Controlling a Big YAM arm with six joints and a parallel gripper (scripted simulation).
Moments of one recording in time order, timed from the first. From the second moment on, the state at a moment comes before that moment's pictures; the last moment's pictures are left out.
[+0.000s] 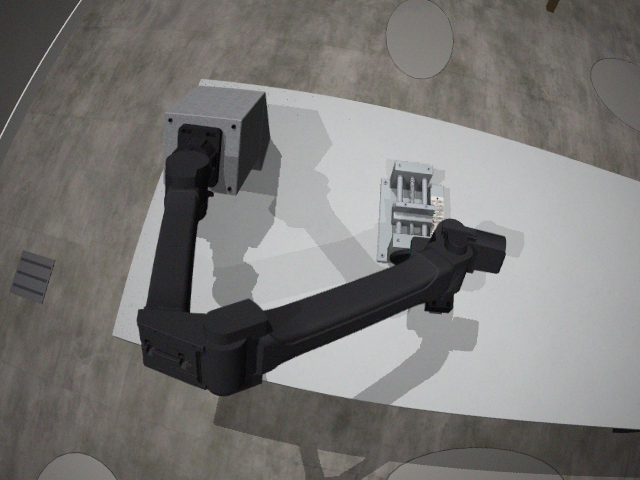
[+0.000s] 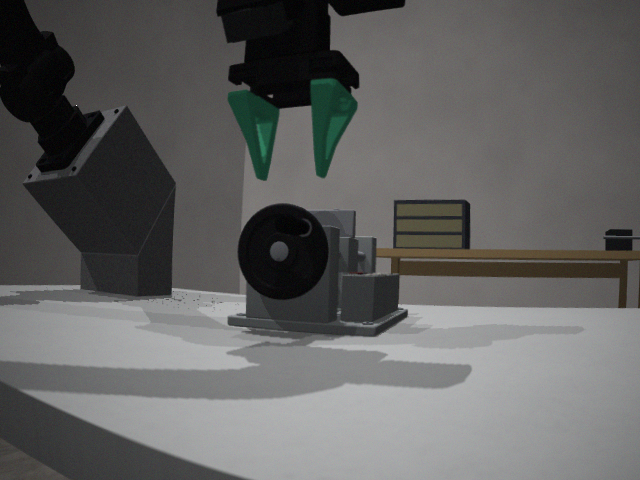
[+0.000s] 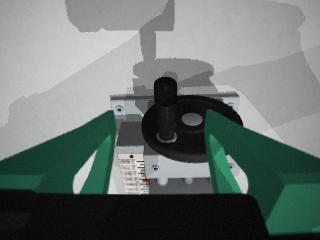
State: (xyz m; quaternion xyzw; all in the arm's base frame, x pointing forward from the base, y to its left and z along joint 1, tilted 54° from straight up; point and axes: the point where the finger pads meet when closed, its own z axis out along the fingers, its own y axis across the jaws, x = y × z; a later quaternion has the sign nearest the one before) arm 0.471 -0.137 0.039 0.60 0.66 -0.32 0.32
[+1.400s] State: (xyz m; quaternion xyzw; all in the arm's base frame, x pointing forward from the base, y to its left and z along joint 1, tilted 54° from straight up) arm 0.471 -0.172 0.012 0.59 0.66 -0.33 0.31
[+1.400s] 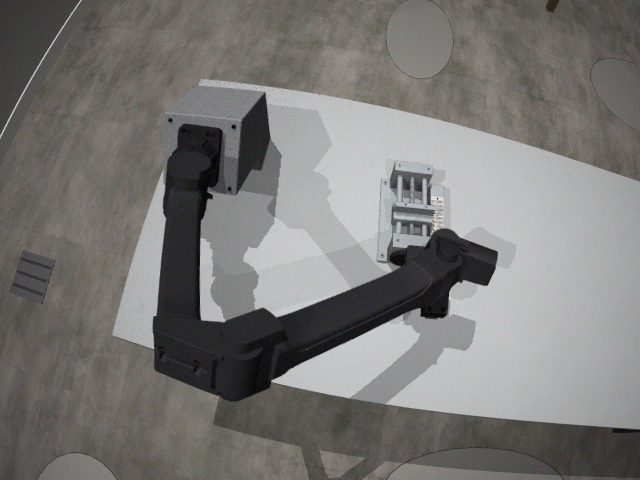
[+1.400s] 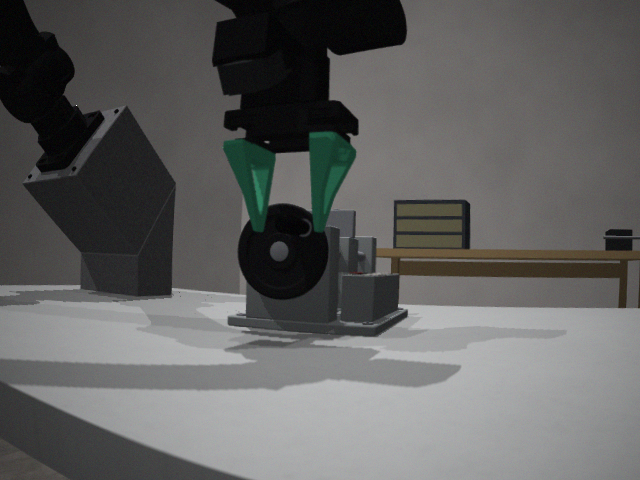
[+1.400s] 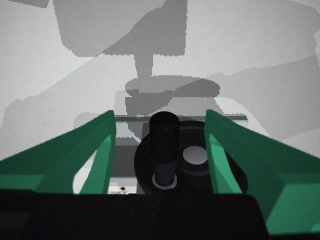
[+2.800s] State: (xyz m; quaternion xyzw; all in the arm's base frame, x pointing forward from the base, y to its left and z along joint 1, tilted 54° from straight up) arm 0.470 -0.173 0.012 0.59 0.66 -0.33 0.31
